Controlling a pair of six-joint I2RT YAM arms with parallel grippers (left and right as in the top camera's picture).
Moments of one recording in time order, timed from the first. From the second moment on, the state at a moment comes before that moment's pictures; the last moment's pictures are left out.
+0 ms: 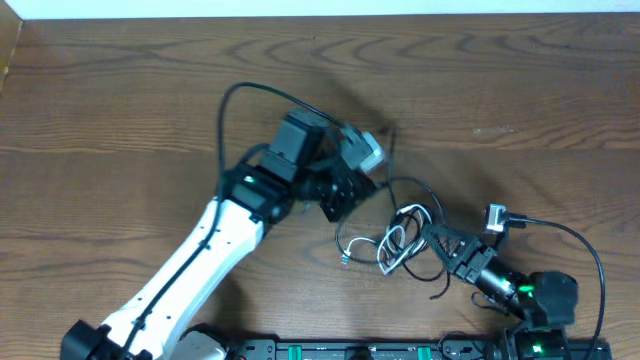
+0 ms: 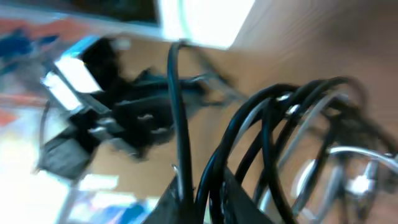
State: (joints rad) left arm -0.53 1.38 1.08 -0.55 0.62 0.17; right arm 0.07 0.25 0.01 0.21 -0.83 1.36
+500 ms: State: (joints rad) left arm -0.23 1.25 1.07 -0.48 0.63 -0.17; right arm 0.07 0.25 0.01 -0.04 -0.46 0.87
